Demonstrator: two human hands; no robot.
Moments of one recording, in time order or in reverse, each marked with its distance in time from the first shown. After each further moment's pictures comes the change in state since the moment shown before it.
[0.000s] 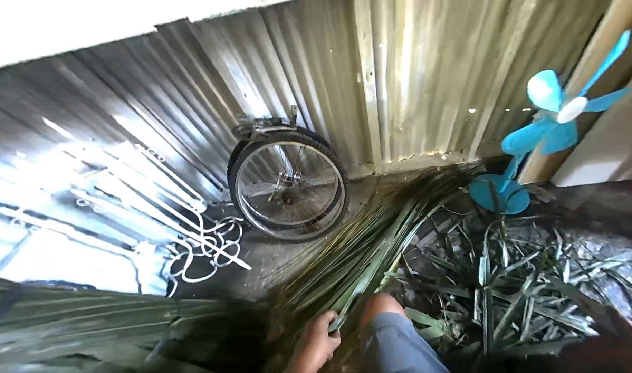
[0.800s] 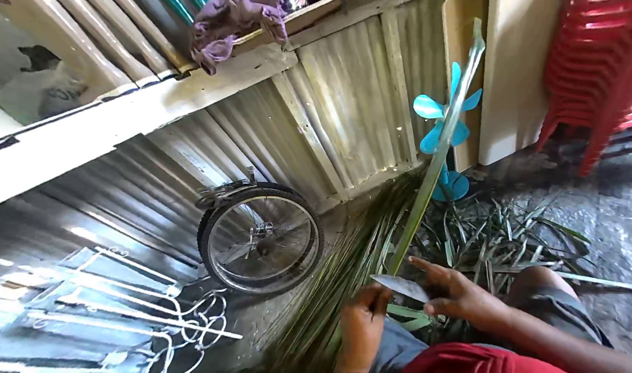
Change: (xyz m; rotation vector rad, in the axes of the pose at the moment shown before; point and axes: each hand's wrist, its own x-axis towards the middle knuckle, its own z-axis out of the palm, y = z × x) left_hand -0.087 0.191 0.024 -0.479 0.595 1.045; right_hand -0.147 -0.162 -0.104 1.241 -0.762 -0.815
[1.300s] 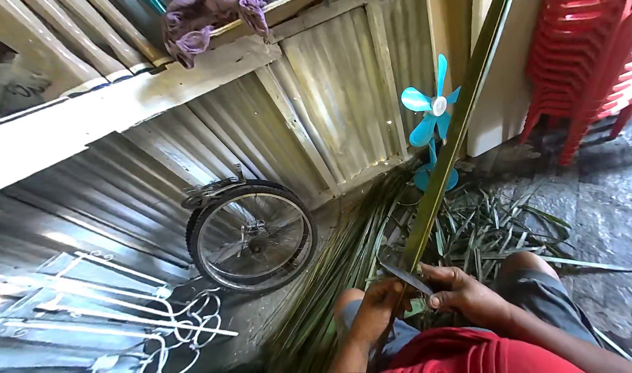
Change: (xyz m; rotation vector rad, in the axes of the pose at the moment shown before) left_hand 0.004 0.013 0.019 -0.812 -0.570 -0.446; right_hand -0.025 0.033 -0.008 0.296 -0.046 -0.029
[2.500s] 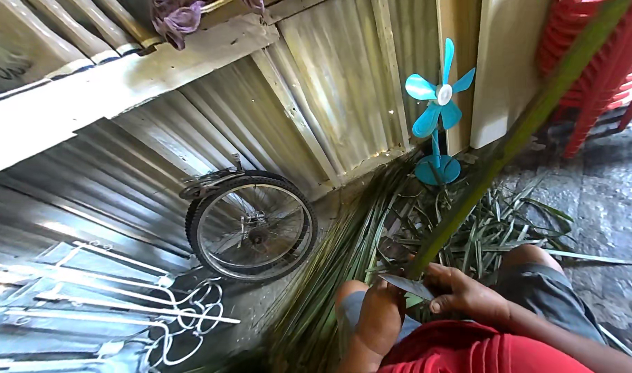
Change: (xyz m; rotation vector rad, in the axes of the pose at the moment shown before) left_hand -0.008 -0.021 0.009 1.300 0.266 0.305; right_hand 0.004 0.009 0.002 -0.146 -0.037 0.069
